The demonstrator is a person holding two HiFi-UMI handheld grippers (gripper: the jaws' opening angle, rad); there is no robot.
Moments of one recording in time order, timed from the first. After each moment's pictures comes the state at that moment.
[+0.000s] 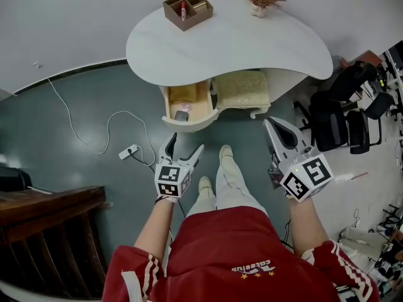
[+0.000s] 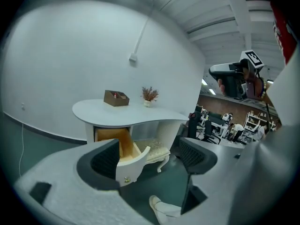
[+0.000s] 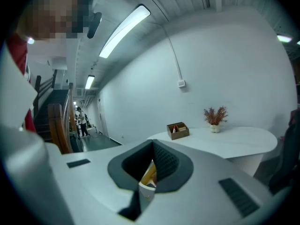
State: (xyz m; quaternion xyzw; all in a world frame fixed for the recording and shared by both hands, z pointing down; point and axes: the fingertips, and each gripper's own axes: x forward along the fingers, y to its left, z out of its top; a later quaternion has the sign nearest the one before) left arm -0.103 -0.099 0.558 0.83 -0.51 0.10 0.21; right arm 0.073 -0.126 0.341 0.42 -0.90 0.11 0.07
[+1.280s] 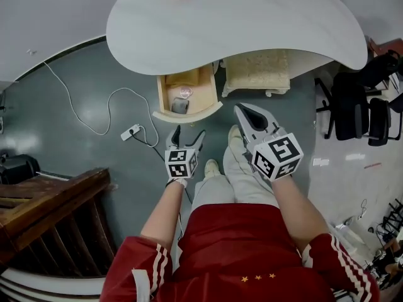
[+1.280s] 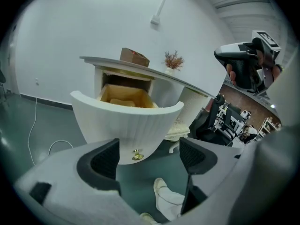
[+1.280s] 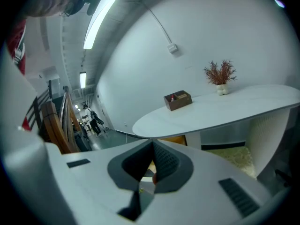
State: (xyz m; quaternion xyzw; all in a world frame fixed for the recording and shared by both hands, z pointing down) left arm -0.098 -0.153 0.773 0.74 -0.56 0.18 0.33; right arm 0.029 -0.233 0.556 0.37 -0.89 0.22 0.11
